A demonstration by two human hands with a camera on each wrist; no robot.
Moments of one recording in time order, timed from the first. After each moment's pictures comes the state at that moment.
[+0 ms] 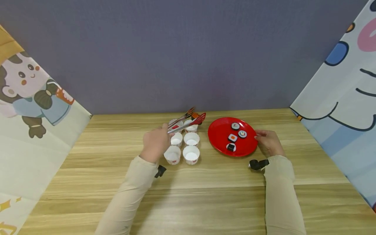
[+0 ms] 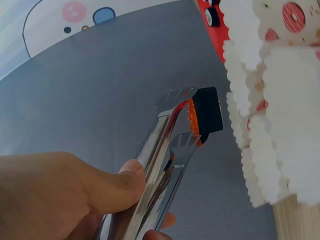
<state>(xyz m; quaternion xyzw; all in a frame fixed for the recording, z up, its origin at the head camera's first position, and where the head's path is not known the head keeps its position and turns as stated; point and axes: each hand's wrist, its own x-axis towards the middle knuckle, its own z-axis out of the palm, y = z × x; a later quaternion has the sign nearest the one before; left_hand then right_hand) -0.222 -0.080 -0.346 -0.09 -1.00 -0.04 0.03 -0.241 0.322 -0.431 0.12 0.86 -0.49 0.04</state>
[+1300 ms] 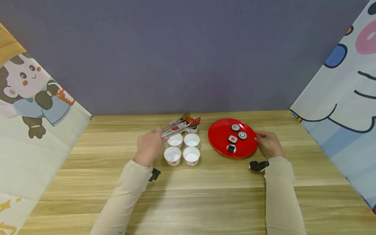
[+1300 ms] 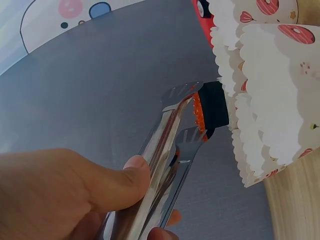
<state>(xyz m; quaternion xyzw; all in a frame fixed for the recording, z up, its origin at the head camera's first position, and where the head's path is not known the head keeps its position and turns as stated) -0.218 -0.102 -0.349 -0.09 -0.99 -0.06 0.02 -0.239 0.320 -0.429 0.12 0.87 -0.48 0.04</state>
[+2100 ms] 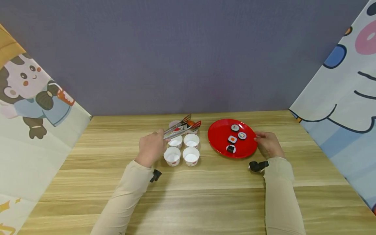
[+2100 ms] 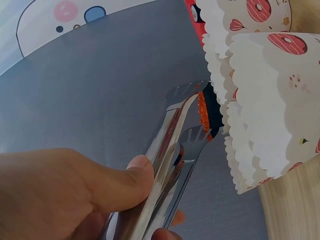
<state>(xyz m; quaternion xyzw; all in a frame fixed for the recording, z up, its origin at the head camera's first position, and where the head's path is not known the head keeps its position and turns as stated) -0.216 -0.097 -0.353 -0.10 -0.99 -0.04 0.02 -0.239 0.320 -0.429 0.12 0.86 -0.49 0.04</state>
